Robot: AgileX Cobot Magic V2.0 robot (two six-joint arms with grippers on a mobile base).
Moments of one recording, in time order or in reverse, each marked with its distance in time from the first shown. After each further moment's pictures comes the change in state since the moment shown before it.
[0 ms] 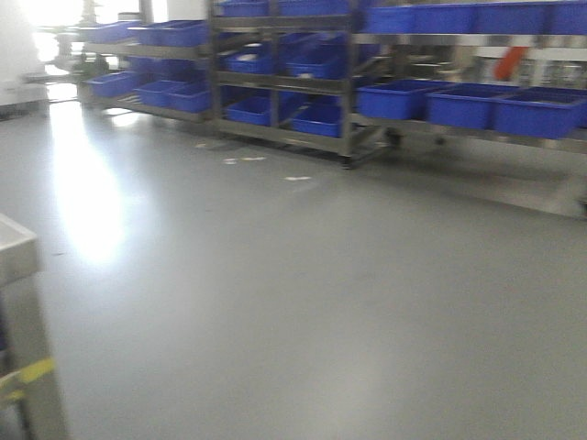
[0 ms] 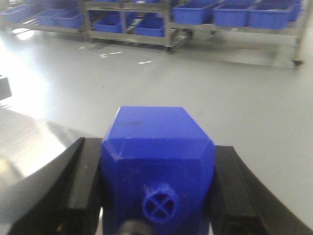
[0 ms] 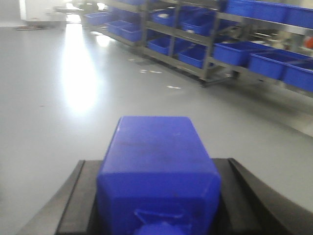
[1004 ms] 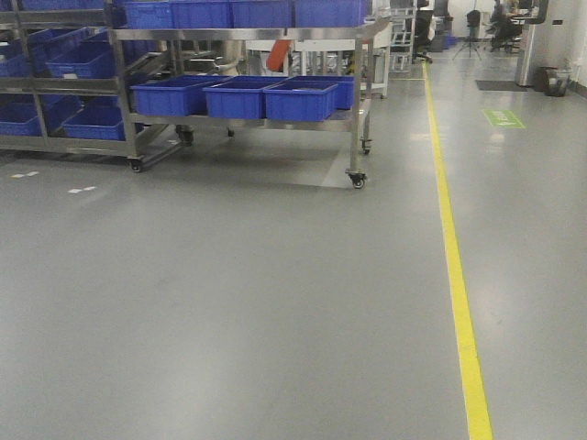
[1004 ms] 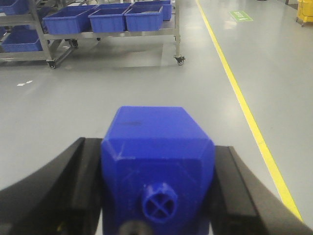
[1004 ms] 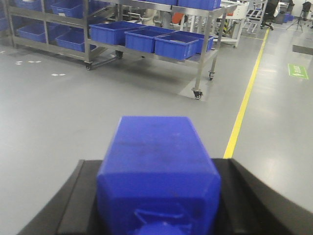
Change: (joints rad) left arm 0.000 0.000 0.000 0.000 0.002 0.000; right arm 0.000 0.000 0.000 -0.002 -0.002 0.000
